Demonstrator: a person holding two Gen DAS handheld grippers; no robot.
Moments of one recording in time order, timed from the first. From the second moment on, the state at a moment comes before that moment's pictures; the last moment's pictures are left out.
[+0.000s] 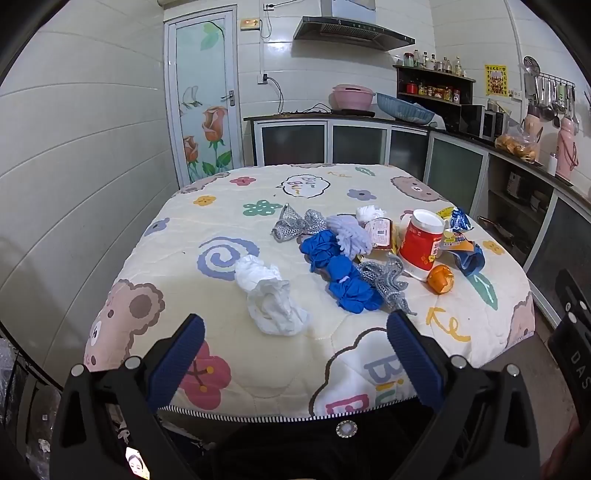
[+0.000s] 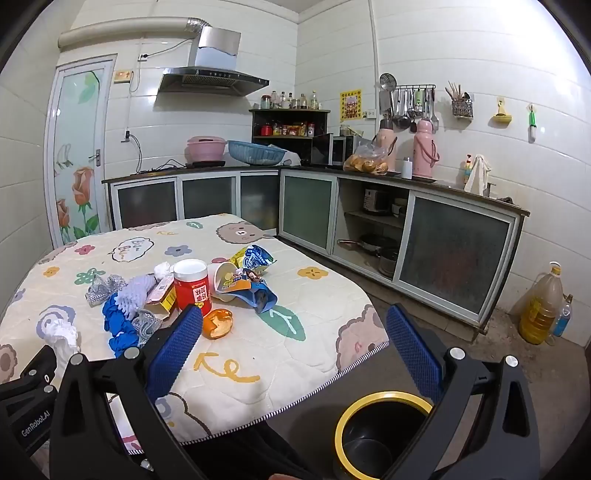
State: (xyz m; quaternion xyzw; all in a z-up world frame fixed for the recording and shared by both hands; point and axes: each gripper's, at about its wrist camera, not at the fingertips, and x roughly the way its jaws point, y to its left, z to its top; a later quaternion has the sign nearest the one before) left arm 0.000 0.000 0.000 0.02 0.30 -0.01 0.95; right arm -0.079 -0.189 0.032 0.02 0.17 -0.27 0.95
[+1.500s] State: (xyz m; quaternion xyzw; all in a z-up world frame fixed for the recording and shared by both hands) left arm -0.001 0.000 0.001 0.03 0.29 -0.01 0.96; right arm -0.078 -0.192 0.035 0.02 0.16 -0.27 0.95
